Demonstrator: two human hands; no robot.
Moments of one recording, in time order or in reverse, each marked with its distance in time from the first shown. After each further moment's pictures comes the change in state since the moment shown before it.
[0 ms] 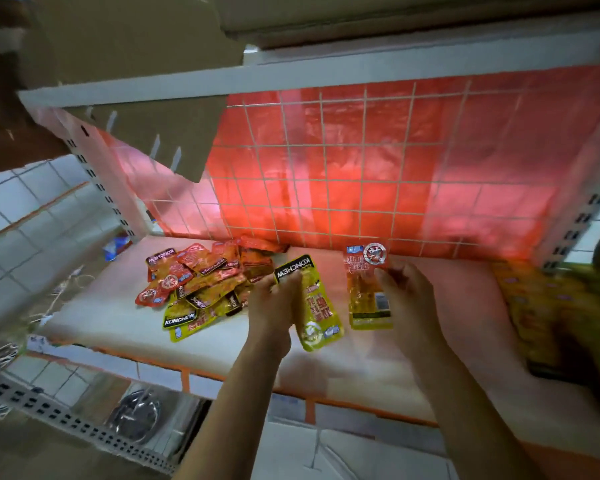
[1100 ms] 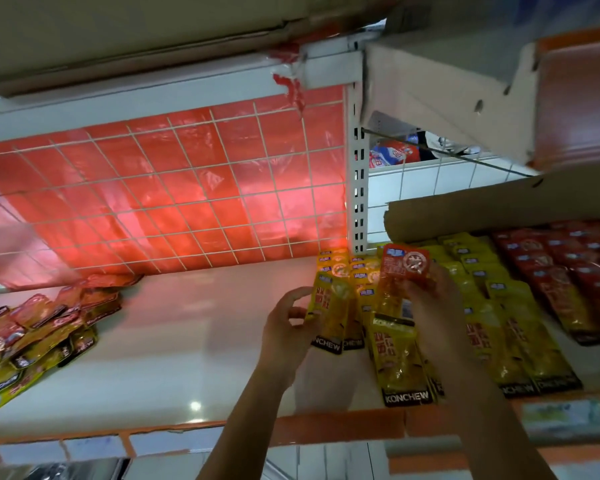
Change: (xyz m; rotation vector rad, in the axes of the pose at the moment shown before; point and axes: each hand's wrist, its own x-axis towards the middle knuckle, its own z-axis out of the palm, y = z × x) left_hand -0.114 -0.083 0.222 0.358 -0.412 0.050; right_hand -0.001 -0.049 -0.288 -0.109 0.401 0.084
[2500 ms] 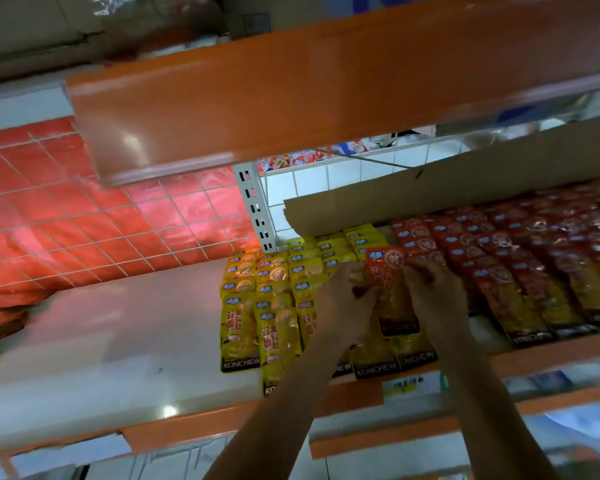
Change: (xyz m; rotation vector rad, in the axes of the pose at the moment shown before) left_hand -0.019 0.030 0.233 0.341 -0.169 0.203; right_hand 0.047 -0.012 -0.167 -0.507 0.076 0.017
